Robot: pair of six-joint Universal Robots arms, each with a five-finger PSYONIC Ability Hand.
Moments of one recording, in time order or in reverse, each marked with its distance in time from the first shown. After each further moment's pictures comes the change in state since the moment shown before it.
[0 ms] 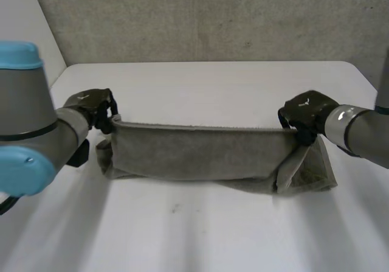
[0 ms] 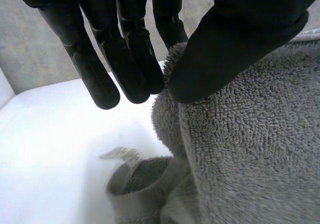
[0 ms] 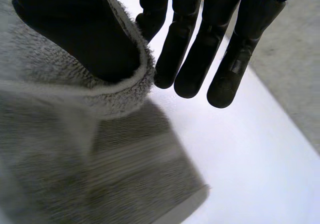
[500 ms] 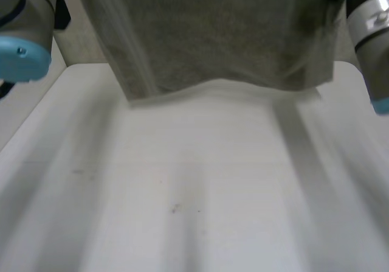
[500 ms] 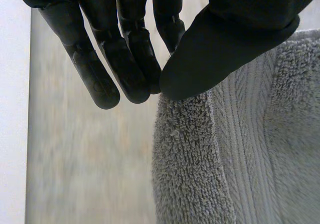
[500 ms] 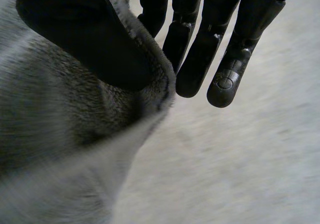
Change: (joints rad) left arm 0.004 -0.122 0.742 0.056 -0.097 -0.108; right arm 0.002 -0.123 -0.055 -0.826 0.008 0.157; left_hand 0.000 0.000 0.000 0.000 0.016; right_hand 0.001 0.000 0.000 0.000 0.002
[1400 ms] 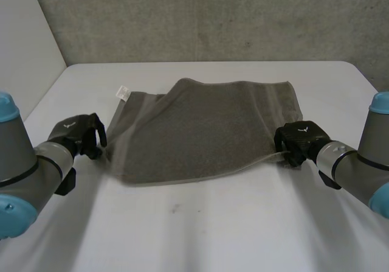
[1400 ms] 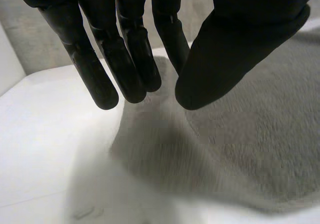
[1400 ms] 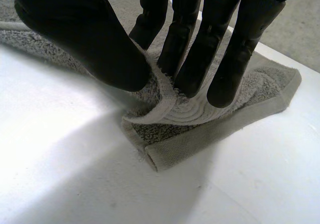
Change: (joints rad) left arm 0.129 0.259 -1.164 0.233 0.211 0.134; right arm -0.070 0.202 0.360 0.420 -0.105 0.176; left_hand -0.136 -0.208 -0.207 -0.212 -0.212; right_hand 0.000 0.000 0.000 0.000 0.000
